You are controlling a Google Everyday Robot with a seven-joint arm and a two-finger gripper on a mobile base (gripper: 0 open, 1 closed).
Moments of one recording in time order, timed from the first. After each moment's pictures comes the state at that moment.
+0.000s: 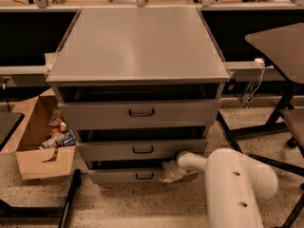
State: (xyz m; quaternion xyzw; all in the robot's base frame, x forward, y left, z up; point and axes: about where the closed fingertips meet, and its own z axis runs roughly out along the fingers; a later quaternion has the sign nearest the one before) arm 0.636 -0.079 0.167 -0.65 0.72 0.12 0.22
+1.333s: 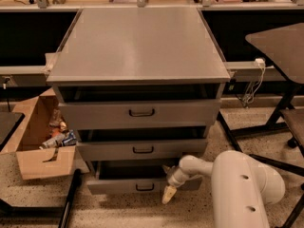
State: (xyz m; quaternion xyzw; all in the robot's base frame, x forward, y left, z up) arm 0.602 -0.080 0.169 -0.66 0.70 0.15 0.21
